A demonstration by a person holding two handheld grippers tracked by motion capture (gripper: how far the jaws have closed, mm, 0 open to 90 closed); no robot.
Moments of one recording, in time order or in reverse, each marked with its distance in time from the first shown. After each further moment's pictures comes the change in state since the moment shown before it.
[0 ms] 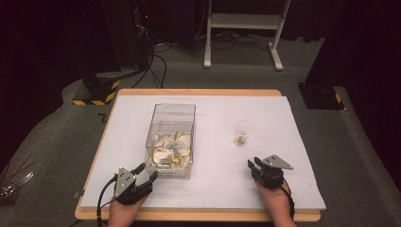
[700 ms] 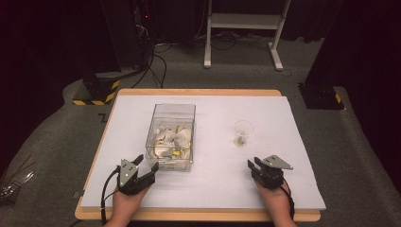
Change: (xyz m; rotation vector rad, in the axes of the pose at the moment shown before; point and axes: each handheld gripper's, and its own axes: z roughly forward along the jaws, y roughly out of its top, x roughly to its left) left arm 0.009 0.009 0.023 0.000 0.078 -0.001; right arm 0.000 0.000 0.000 -0.001 0.000 -0.005
